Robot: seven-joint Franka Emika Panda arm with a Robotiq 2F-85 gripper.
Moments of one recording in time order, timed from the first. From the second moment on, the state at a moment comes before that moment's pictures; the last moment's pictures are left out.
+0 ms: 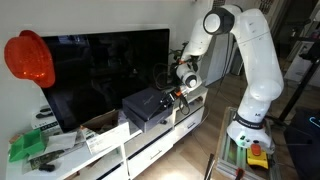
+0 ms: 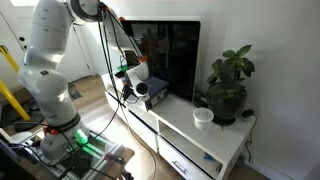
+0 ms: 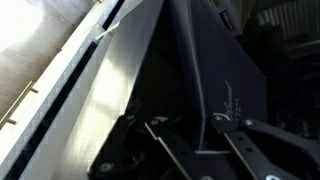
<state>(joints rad) -0.12 0.55 -0.22 -2.36 1.88 2.09 -0.82</state>
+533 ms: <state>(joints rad) -0.12 0.54 -0.21 -2.36 1.88 2.10 -0.82</state>
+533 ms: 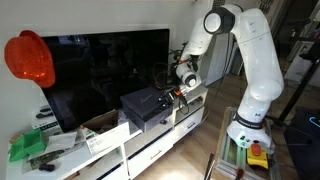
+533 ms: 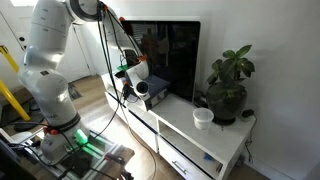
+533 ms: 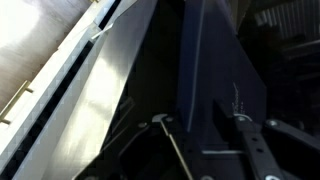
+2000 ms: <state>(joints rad) -0.11 0.34 -0.21 -2.42 1.49 2.18 -0.54</state>
